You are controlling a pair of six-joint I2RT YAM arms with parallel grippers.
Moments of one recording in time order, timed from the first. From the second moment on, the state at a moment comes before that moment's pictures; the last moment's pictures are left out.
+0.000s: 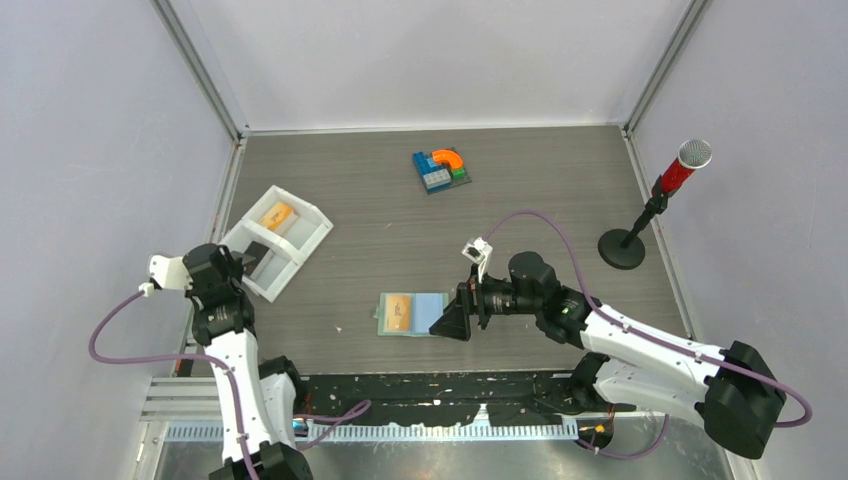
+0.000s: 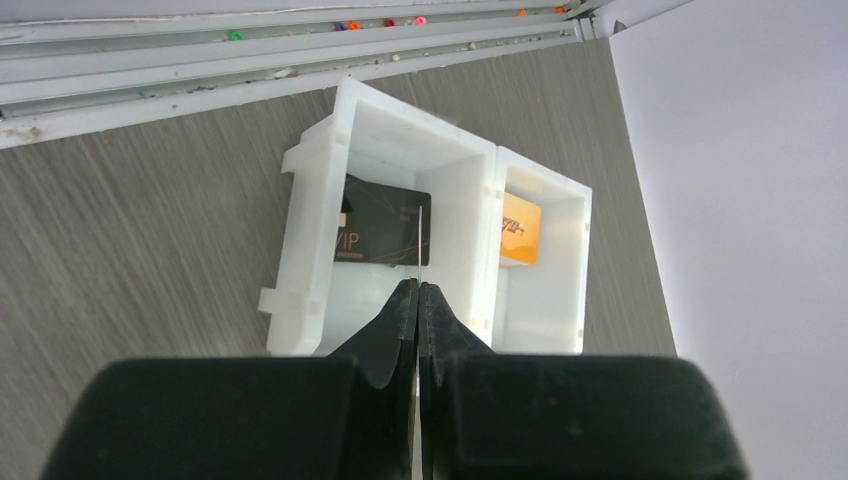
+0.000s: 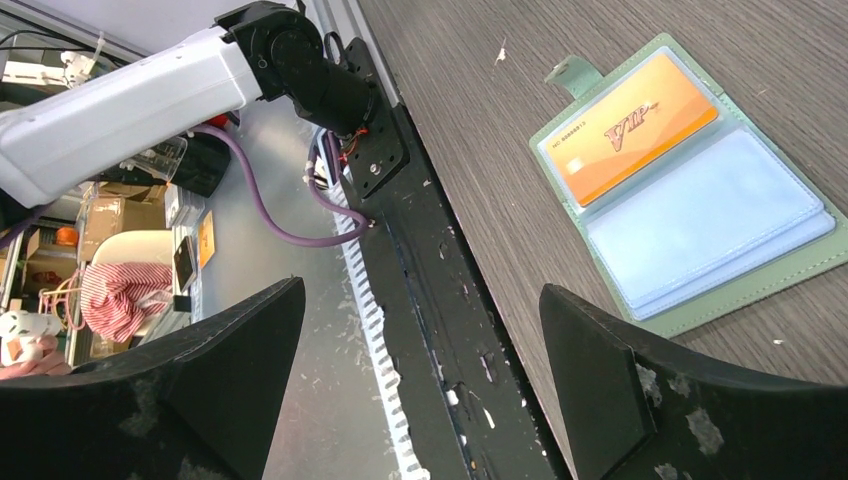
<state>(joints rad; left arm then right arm) 0.44 0.66 0.58 -0.40 -0.29 -0.93 0.85 0.96 0.49 0.14 -0.56 0.58</state>
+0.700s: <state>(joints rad) 0.44 0.90 0.52 -0.05 -0.26 -0.86 0.82 1.03 0.52 0.14 -0.61 0.53</state>
